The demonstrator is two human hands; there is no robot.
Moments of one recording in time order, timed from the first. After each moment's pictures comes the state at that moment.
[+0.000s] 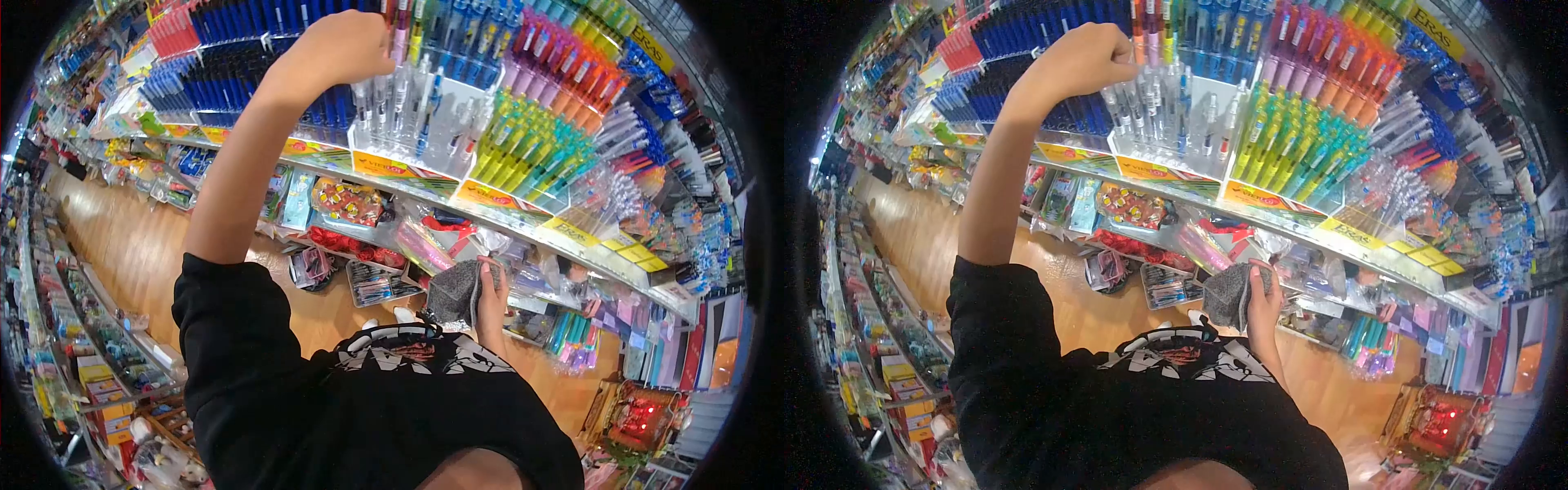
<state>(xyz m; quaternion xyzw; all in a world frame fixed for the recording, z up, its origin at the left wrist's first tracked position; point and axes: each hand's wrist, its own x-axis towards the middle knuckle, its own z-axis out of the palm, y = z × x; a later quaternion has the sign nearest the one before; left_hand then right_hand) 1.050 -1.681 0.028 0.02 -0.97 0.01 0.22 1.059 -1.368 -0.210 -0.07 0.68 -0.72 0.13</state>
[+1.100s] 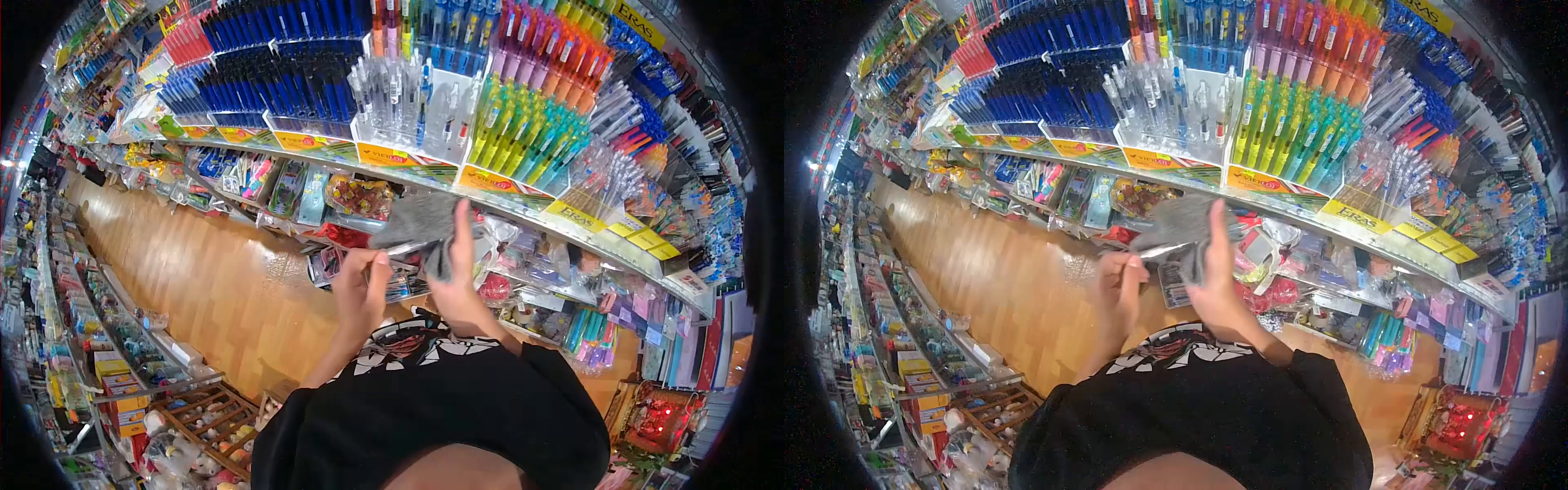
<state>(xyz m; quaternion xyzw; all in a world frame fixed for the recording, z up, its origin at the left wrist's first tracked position) 1.199 -1.503 -0.144 0.26 -0.65 -0.59 0.40 1.085 -1.450 -0.128 0.01 0.23 -0.88 0.41</state>
